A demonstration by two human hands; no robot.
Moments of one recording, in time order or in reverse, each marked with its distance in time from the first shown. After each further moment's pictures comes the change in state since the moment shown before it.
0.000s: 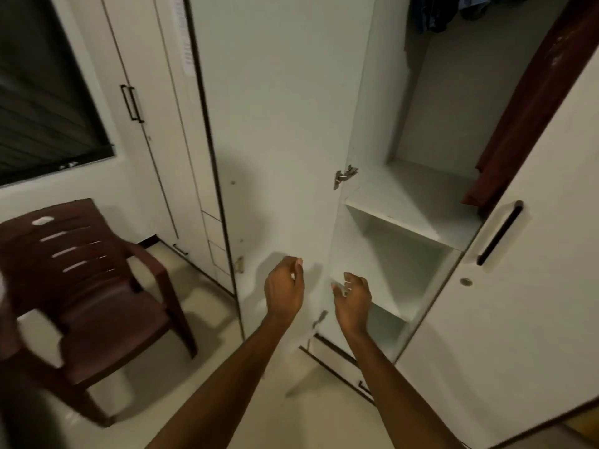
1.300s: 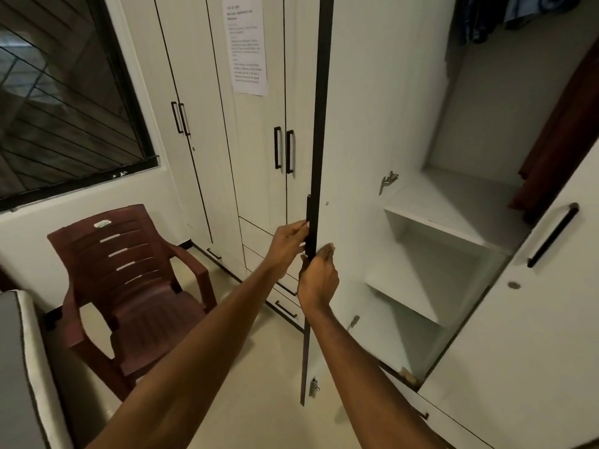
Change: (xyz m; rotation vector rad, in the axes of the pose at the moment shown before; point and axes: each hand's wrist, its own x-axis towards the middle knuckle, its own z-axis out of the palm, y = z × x) left_hand 0.085 -0.007 -0.133 -0.676 -0.457 -0.156; right_hand -0.066 -0.161 0.122 -0.316 0.019 -0.136
